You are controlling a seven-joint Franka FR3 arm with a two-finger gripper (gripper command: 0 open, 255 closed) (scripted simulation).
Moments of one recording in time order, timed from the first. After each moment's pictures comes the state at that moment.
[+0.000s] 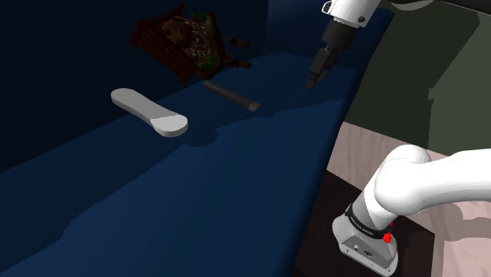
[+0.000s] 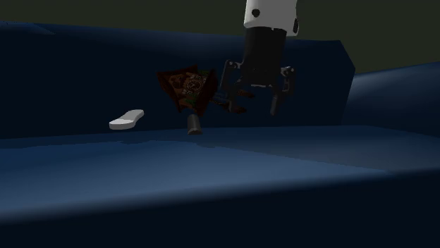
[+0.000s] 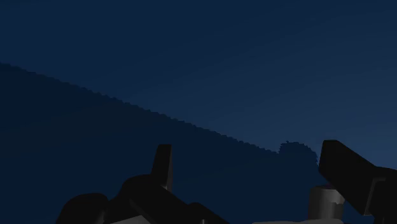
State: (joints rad) arm -0.01 -0.83 0.01 -2.26 0.11 1.57 -0.12
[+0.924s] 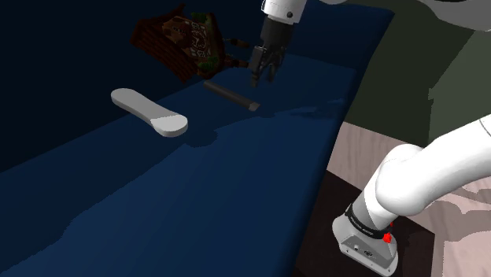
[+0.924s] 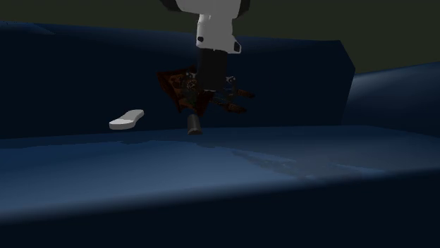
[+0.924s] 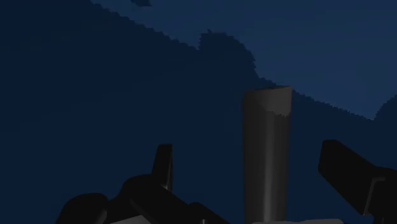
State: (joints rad) arm 0.03 -0.43 0.18 -2.00 0.16 1.68 0.05
